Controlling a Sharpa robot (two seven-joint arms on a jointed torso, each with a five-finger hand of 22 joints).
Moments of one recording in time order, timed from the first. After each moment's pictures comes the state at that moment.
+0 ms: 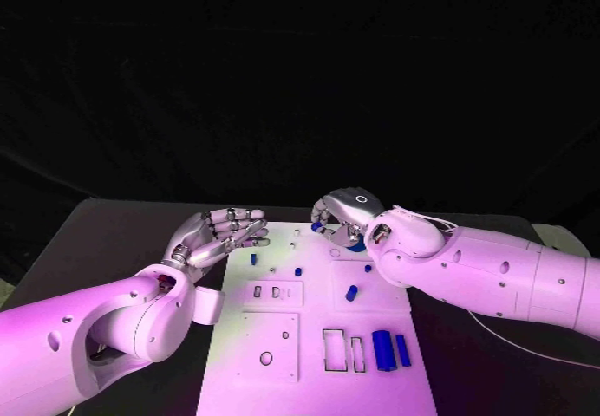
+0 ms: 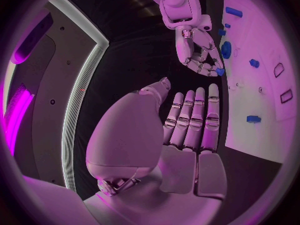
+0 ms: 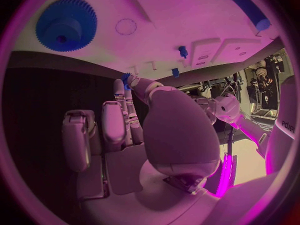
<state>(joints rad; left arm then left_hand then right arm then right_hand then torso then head) 1.19 -0.96 -0.02 1.77 -0.09 -0.46 0.49 1.47 -0.16 0.40 0.17 0.04 0.81 0.21 0.28 0.21 0.97 0.20 0.09 0.07 0.89 0.16 0.27 0.20 0.17 0.86 0.26 0.30 0.12 1.35 -0.60 -0.13 1.34 -1.69 -0.49 -0.16 1.36 -0.16 0.58 0.08 0.08 1.02 0.13 0.31 0.36 1.24 0.06 0.09 0.17 1.47 -0.01 1.24 1.13 0.04 1.46 0.10 1.50 1.31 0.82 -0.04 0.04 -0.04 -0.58</state>
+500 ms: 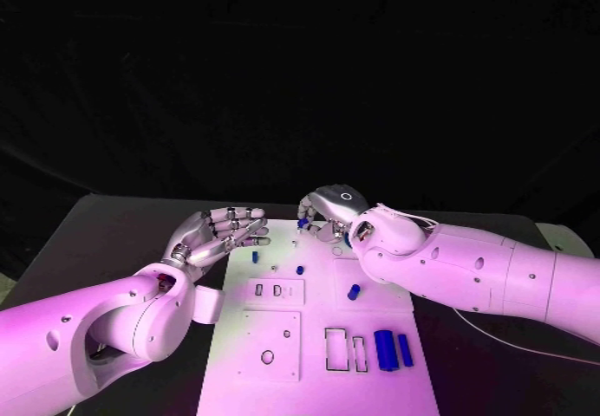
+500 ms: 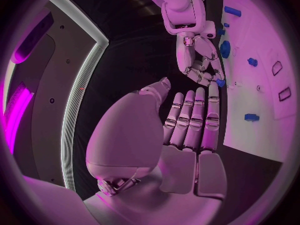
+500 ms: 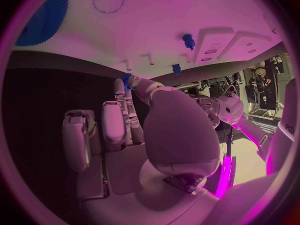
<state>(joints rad) 1.19 -0.96 -0.02 1.77 -0.09 -0.46 0.49 1.47 -0.16 0.40 0.17 0.04 0.81 0.21 0.27 0.21 0.97 0.20 0.09 0.07 0.89 0.16 0.27 0.20 0.17 0.86 0.26 0.30 0.12 1.35 -0.53 -0.13 1.28 -1.69 -0.51 -0.16 1.35 -0.16 0.57 0.08 0.08 1.01 0.13 0.31 0.36 1.24 0.06 0.09 0.17 1.47 -0.01 1.24 1.13 0.04 1.46 0.10 1.50 1.31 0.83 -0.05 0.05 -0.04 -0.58</state>
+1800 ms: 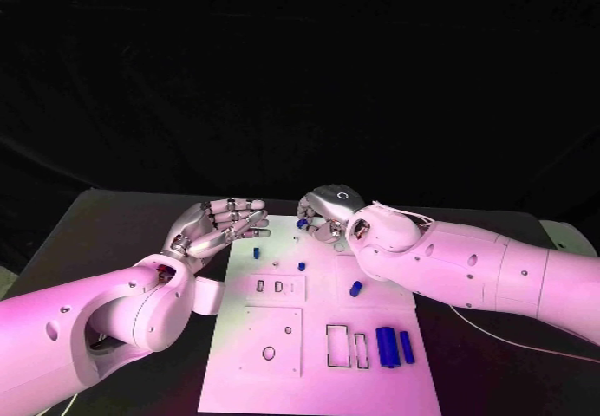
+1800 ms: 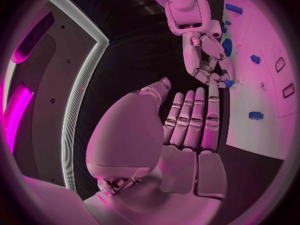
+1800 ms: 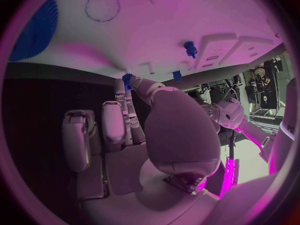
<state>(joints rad) 1.21 -0.96 -0.02 1.78 -0.09 -0.46 0.49 1.47 -0.16 0.40 0.17 0.04 0.81 0.21 0.27 0.21 0.97 0.20 0.09 0.07 0.89 0.16 0.27 0.21 0.17 0.86 0.26 0.30 0.12 1.35 -0.50 -0.13 1.25 -1.69 -0.46 -0.16 1.33 -0.17 0.58 0.09 0.08 1.00 0.14 0.31 0.38 1.24 0.06 0.08 0.17 1.47 -0.01 1.24 1.12 0.04 1.46 0.10 1.50 1.31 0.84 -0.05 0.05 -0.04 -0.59</state>
